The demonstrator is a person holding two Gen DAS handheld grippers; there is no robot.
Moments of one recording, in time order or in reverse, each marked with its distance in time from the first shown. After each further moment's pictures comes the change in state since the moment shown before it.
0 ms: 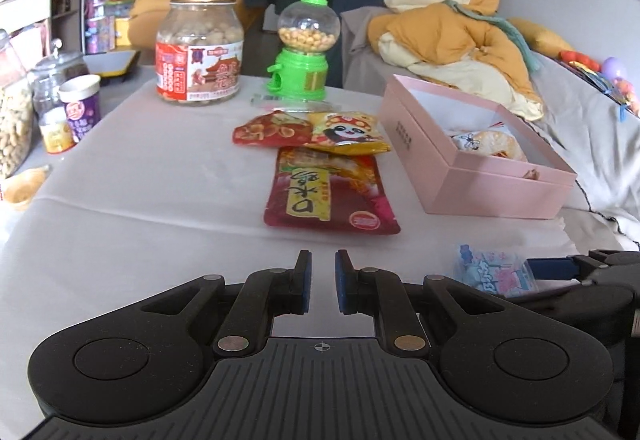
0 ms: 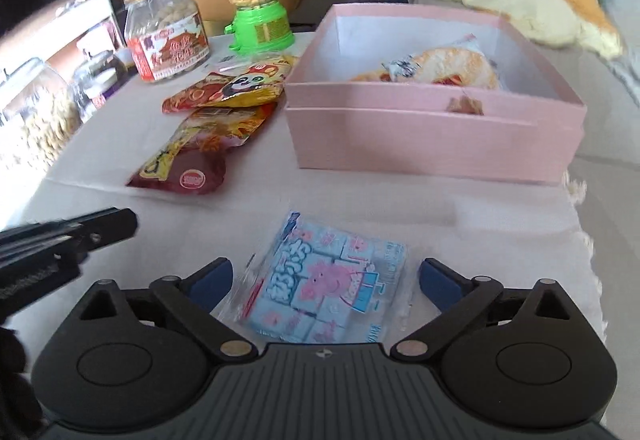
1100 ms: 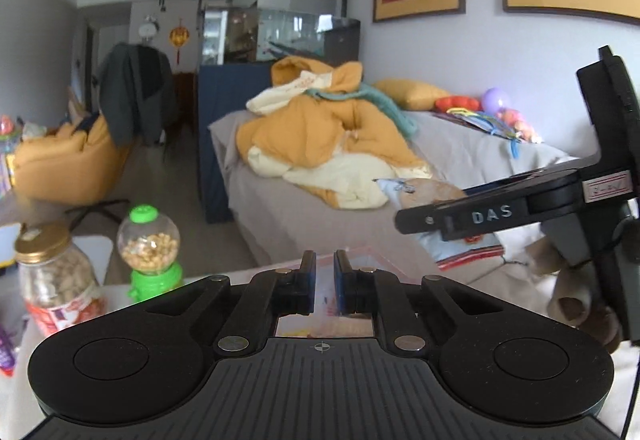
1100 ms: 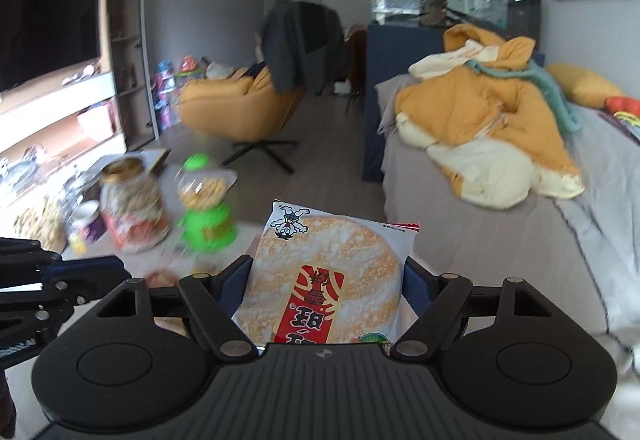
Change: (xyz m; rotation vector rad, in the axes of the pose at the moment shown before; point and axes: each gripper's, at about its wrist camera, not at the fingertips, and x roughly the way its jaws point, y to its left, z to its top) left arm -0.015 -0.104 0.138 0.288 -0.240 -0.290; right arm -0.103 -0.115 0.159 -0.007 -0.334 -0.027
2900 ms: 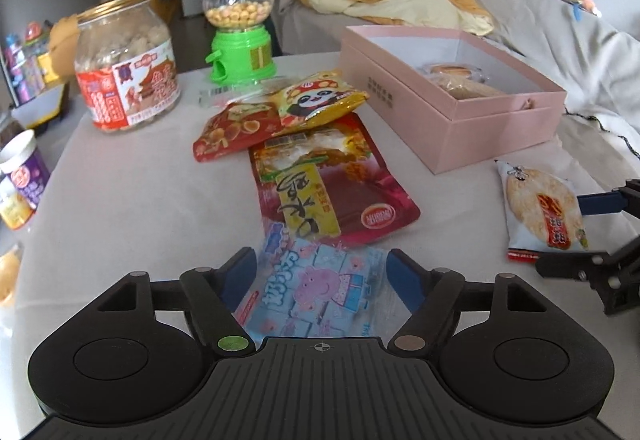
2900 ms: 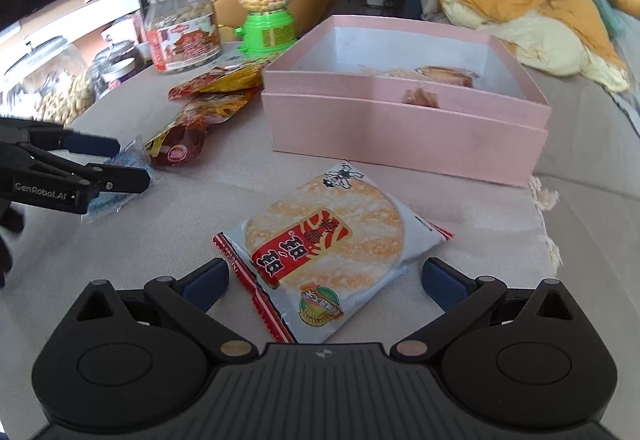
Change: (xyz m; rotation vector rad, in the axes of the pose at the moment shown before) left arm -0.016 0.076 -0.150 -0.024 0.407 0.139; right arm 0.014 0.070 -0.201 0.025 0.266 0.079
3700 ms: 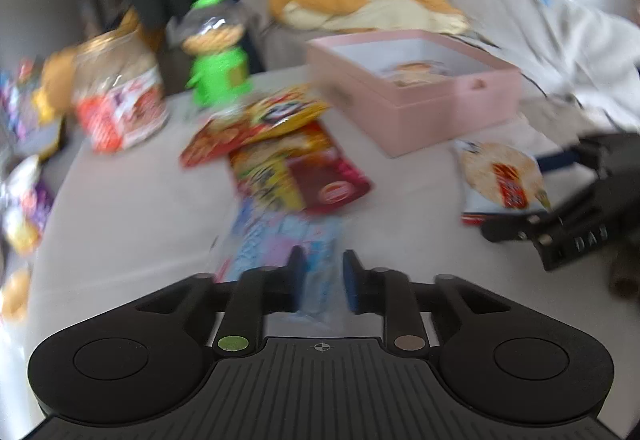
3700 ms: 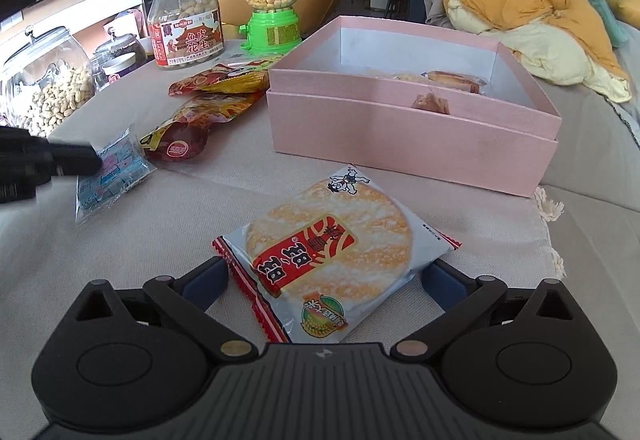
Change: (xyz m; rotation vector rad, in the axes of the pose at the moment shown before) left arm -0.026 -0.029 -0.023 0.142 -0.063 -0.001; right arm 0.009 0.008 0.001 -0.084 -0.009 -0.008
